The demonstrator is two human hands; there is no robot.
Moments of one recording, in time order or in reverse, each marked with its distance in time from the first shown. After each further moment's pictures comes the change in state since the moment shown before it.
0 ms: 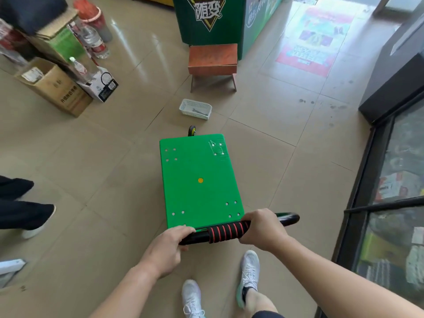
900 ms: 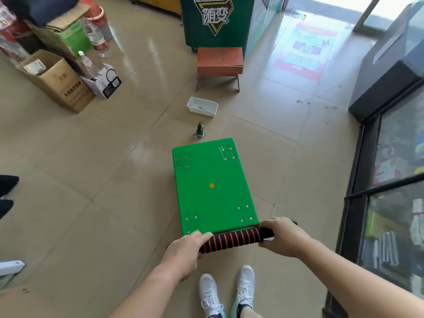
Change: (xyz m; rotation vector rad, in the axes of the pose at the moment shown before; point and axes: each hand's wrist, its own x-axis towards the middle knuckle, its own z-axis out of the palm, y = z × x) left_hand -0.093 -0.115 0.007 0.244 -0.064 0.137; right_hand -0.073 -0.092 0.108 -0.155 -0.035 -0.010
